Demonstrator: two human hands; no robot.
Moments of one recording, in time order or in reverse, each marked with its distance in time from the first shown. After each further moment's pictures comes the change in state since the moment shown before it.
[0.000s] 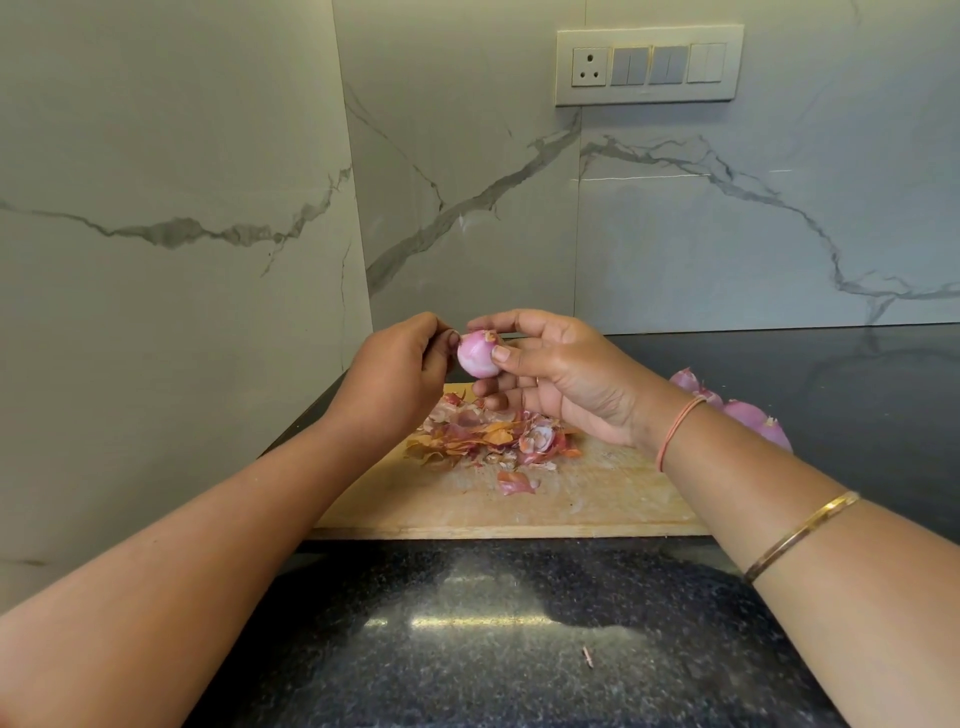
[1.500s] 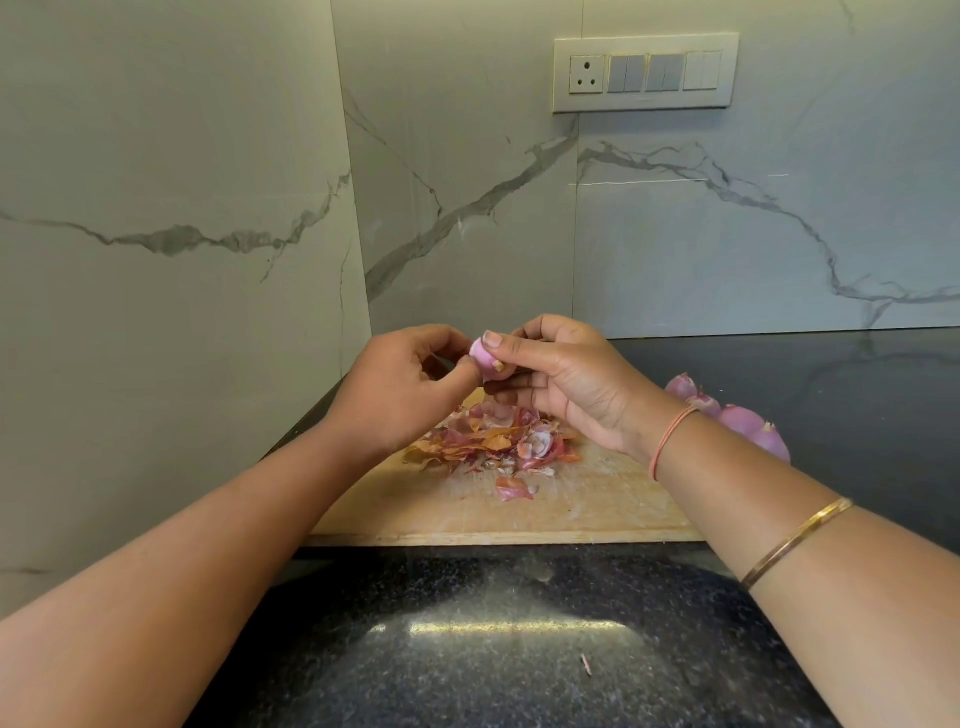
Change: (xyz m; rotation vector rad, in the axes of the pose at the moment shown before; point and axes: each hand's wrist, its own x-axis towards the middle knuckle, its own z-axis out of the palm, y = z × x) left_hand -0.006 0.015 -0.009 -0.232 -0.106 -0.081; right_hand 0.003 0.003 -0.001 0.034 0.210 0.010
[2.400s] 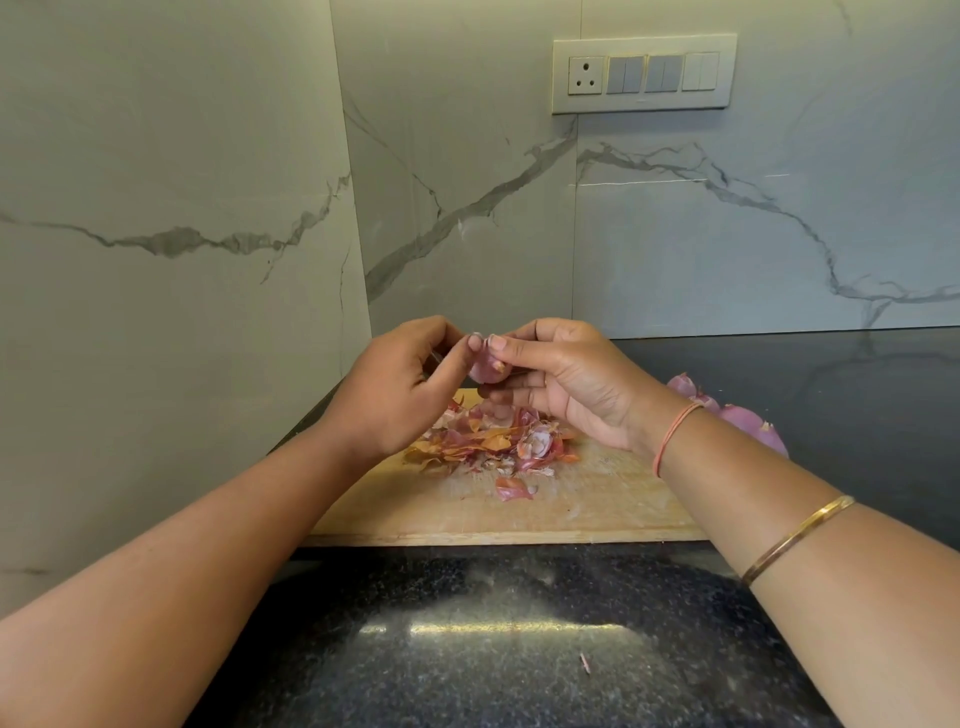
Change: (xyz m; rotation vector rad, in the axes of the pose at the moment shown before) left_hand 0.003 -0.011 -0.001 0.110 0.019 0.155; right_hand -0.004 -0.005 0.001 0.052 -0.050 0.026
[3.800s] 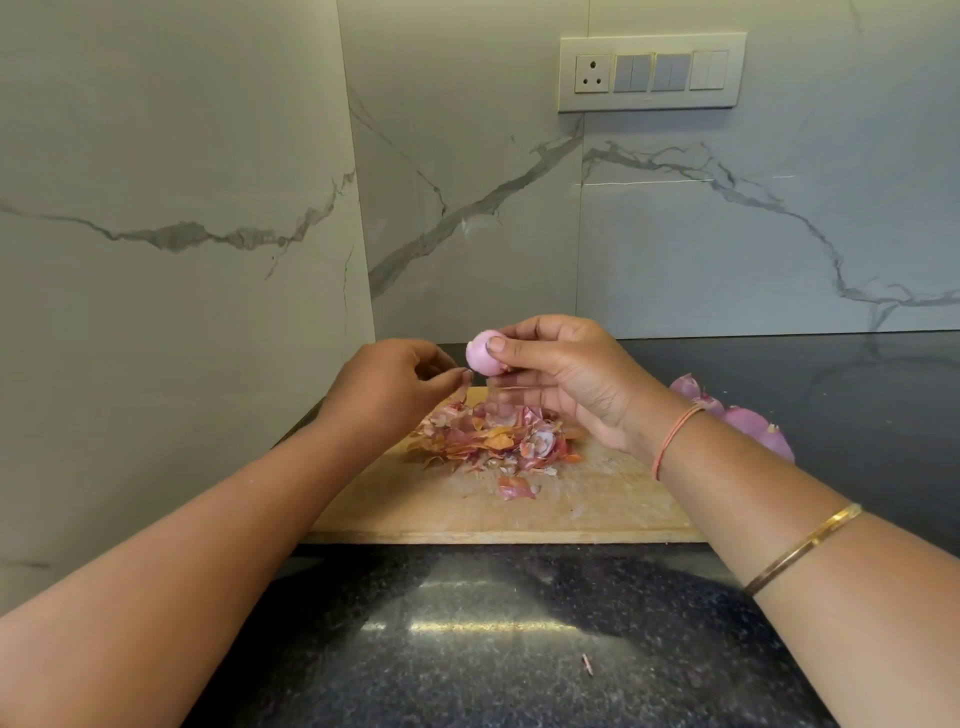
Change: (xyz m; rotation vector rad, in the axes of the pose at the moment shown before) left_hand 0.006 -0.009 0.002 0.180 -0.089 -0.300; right_hand -0.001 0.000 0.003 -0.140 0.084 -0.015
